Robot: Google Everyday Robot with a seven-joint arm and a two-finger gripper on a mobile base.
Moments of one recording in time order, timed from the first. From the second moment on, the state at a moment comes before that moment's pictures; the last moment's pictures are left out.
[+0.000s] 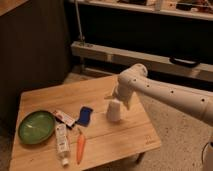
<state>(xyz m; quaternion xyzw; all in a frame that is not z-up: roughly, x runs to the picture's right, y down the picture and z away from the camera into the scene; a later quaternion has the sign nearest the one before) 0.068 0.069 0.804 -0.15 -0.21 -0.50 0.82</state>
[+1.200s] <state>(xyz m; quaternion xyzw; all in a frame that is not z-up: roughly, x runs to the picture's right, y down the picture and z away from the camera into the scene) 0.066 0.016 0.748 -0.08 -0.16 -0.57 0.80</state>
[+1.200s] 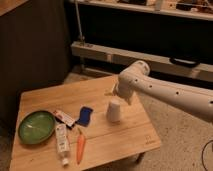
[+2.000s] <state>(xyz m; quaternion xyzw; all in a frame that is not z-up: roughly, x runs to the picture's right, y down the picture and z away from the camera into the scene) -0.105 -0.050 0.688 0.03 -0.21 -0.78 0.59</state>
